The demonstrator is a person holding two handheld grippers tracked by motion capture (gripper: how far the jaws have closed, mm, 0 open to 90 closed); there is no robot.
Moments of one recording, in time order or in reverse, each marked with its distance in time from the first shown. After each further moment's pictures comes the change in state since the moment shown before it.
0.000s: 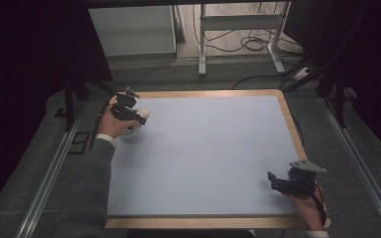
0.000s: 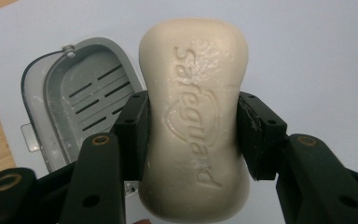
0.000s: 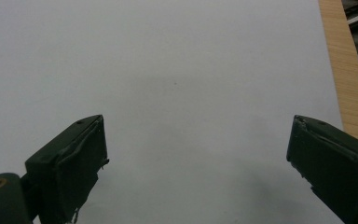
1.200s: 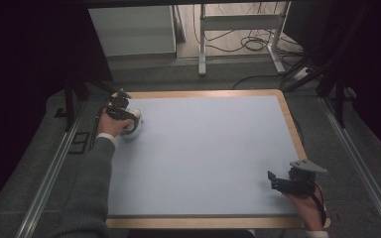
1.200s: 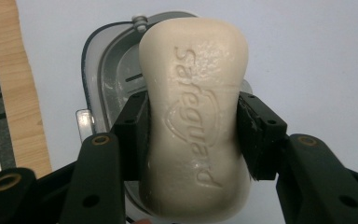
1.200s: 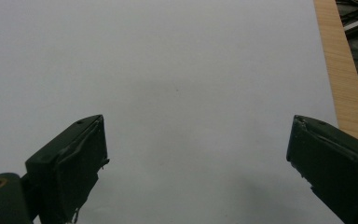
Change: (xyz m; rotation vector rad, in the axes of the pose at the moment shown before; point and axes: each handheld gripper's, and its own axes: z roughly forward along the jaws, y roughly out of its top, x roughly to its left) left arm 0.038 -0.008 0.035 0.033 0.105 -0.145; right arm 0.001 0.002 -0.003 -0.018 0.000 -0.003
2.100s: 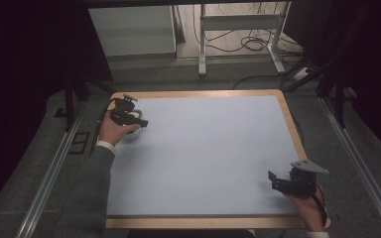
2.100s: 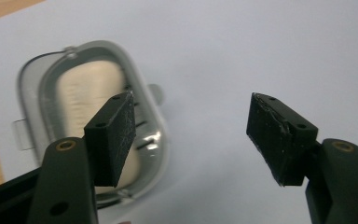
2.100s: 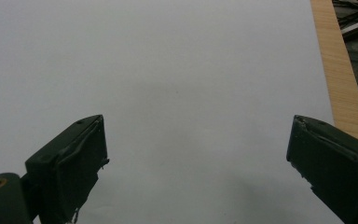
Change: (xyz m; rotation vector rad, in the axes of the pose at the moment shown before) left arm -0.040 -0.022 -0.037 -0.141 -0.133 0.170; right arm 0.000 0.000 -0.003 -0.015 0.003 0.002
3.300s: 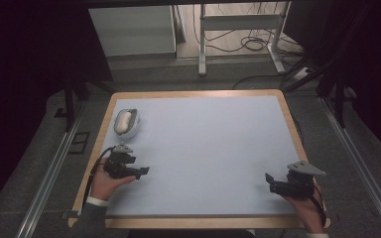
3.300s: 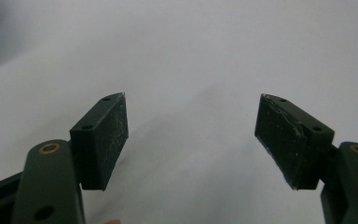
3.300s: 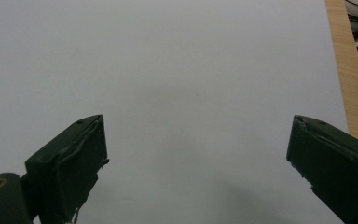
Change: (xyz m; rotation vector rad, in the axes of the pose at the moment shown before) left arm -0.046 -0.144 -0.002 -0.070 -0.154 0.057; right arm 0.009 0.001 -0.004 -0.011 0.033 -0.061
